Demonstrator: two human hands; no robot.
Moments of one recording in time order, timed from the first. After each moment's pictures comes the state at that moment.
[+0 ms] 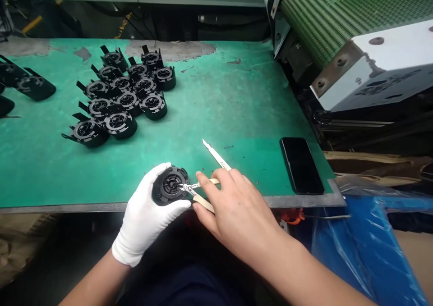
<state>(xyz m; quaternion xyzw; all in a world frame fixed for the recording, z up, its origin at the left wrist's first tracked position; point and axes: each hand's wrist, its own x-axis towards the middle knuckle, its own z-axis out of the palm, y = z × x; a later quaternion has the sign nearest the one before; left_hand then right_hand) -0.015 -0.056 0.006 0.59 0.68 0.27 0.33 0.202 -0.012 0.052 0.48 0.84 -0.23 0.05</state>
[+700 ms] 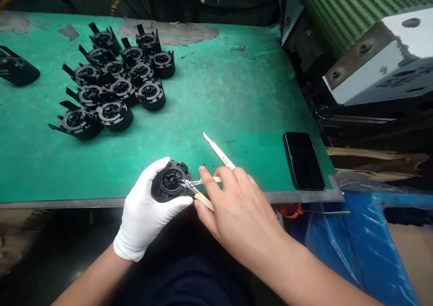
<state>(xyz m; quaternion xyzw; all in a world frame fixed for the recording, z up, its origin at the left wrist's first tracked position) -0.014 -0.058 0.002 0.61 0.67 0.29 0.30 0.199 -0.019 0.052 0.49 0.85 -0.20 0.07</state>
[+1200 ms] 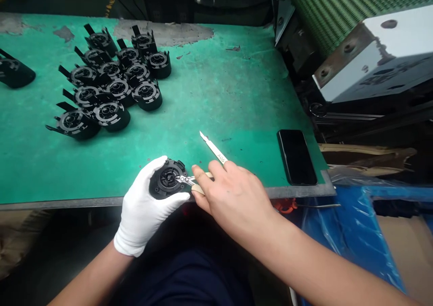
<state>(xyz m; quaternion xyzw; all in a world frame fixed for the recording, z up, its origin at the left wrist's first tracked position) -0.013 -0.057 0.000 0.61 0.67 0.31 0.29 0.196 -0.002 0.055 0.44 0.88 -0.13 0.12</state>
